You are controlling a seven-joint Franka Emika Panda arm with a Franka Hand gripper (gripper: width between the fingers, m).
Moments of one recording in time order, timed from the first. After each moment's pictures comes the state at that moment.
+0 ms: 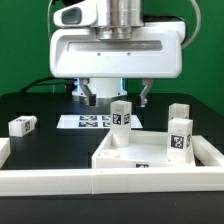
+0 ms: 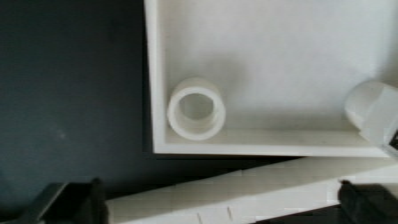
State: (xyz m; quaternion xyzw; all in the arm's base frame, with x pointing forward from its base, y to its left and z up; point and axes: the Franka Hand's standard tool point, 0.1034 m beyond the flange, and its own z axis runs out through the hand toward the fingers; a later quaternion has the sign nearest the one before) arm 0.579 -0.041 0.105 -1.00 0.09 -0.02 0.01
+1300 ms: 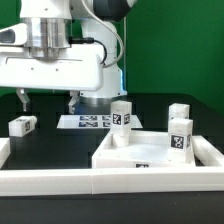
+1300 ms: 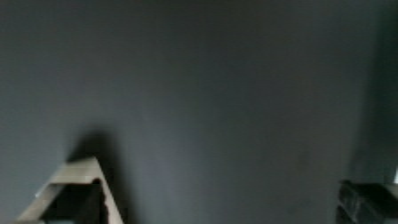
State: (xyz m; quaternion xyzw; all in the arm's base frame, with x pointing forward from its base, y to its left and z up) arm 0.479 -0.135 0.072 -0.99 0.11 -0.01 -0.01
